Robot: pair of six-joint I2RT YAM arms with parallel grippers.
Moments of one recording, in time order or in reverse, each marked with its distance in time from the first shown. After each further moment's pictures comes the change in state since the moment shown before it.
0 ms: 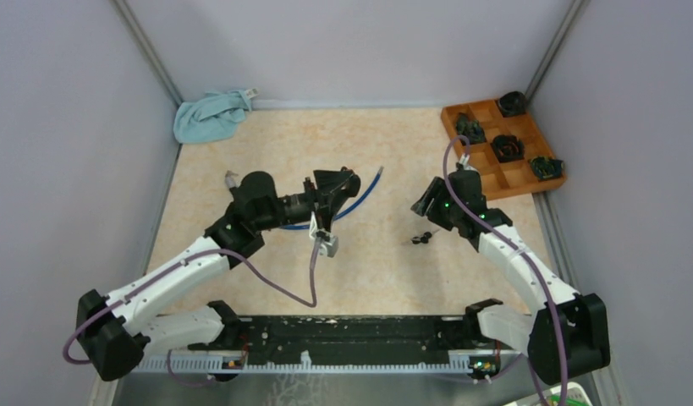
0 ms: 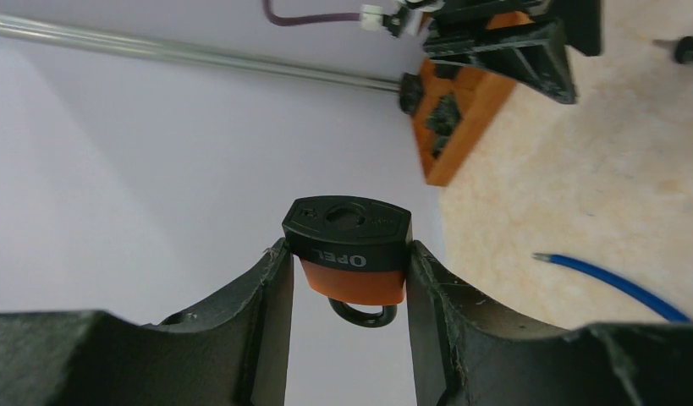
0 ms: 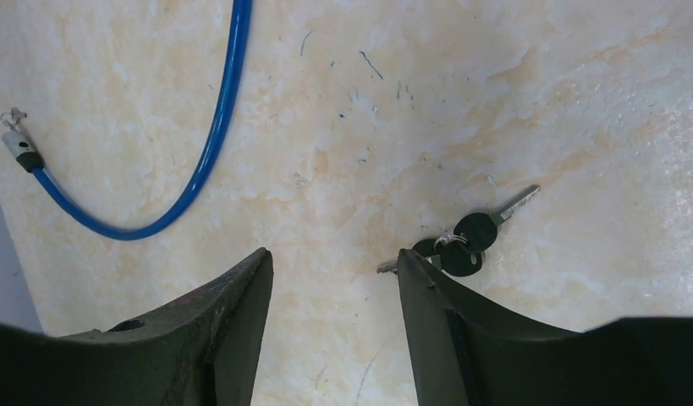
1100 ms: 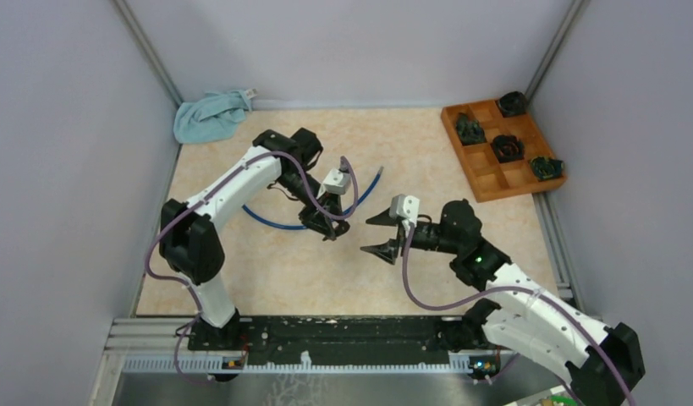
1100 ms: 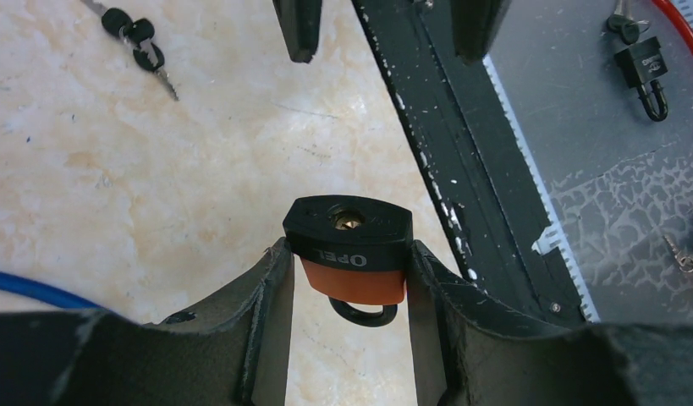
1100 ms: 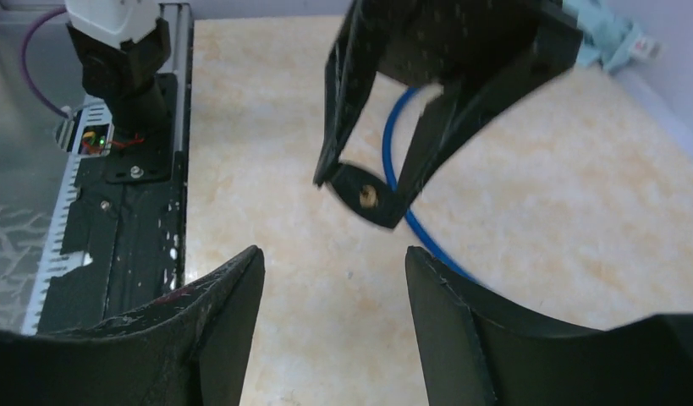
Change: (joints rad) left arm 0.222 0.744 0.812 -1.635 0.508 -0.150; right arm 0.384 -0.299 -0.219 0.570 -0.599 -0.834
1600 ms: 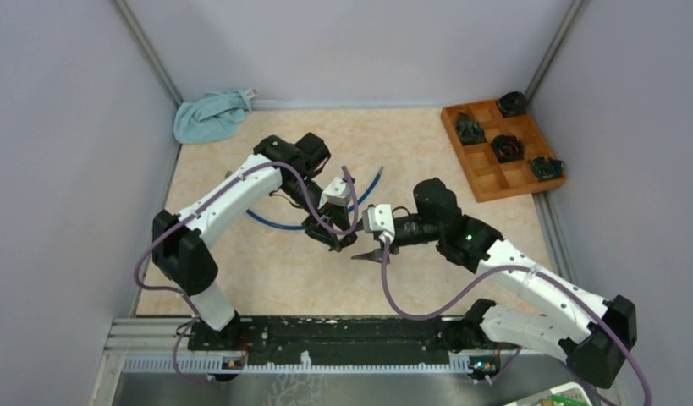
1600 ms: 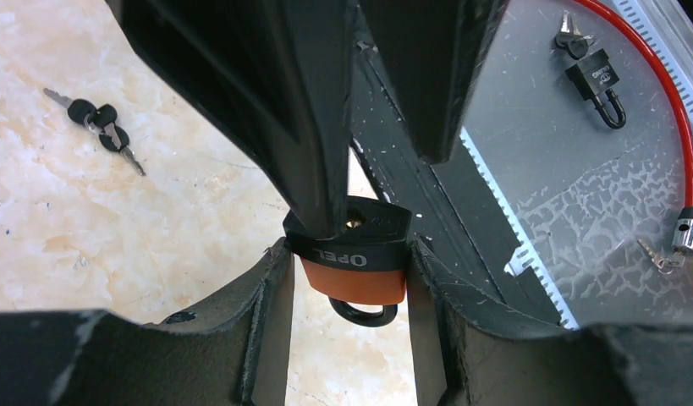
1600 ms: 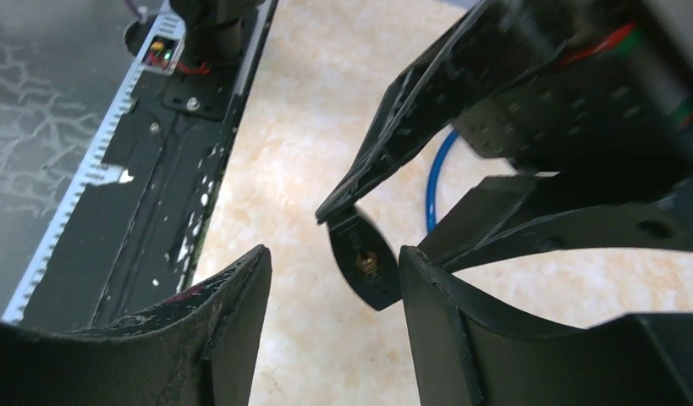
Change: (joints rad) left arm -0.098 -0.078 -0.013 -0.016 0.070 0.009; right arm 0.134 0.177 0.350 -0.411 -0.128 -0.430
